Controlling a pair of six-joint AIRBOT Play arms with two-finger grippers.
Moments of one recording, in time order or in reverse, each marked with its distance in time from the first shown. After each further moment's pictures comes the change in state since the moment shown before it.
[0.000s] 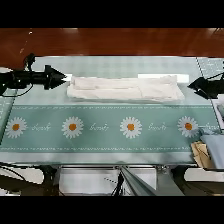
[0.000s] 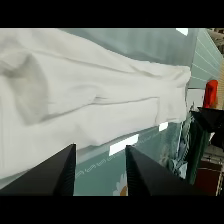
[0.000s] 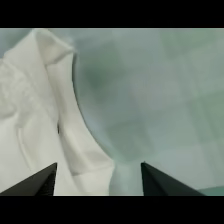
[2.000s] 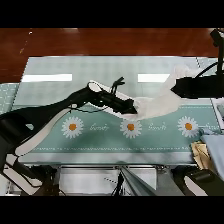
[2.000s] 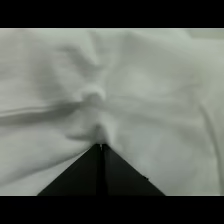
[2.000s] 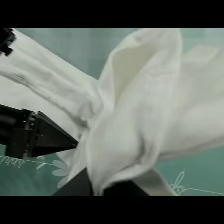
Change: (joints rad) left arm -0.910 -0.141 0.003 -0.194 0.280 -0.005; right arm 0.712 0.676 0.000 -0.384 0.316 0.503
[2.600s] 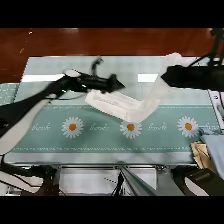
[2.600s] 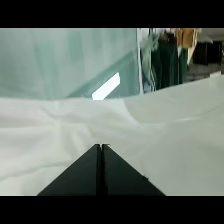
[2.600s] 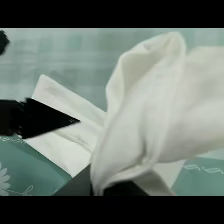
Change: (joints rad) left arm 0.277 0.137 0.000 -0.069 0.032 0.033; right arm 0.085 -0.062 0.000 0.025 -0.256 0.049
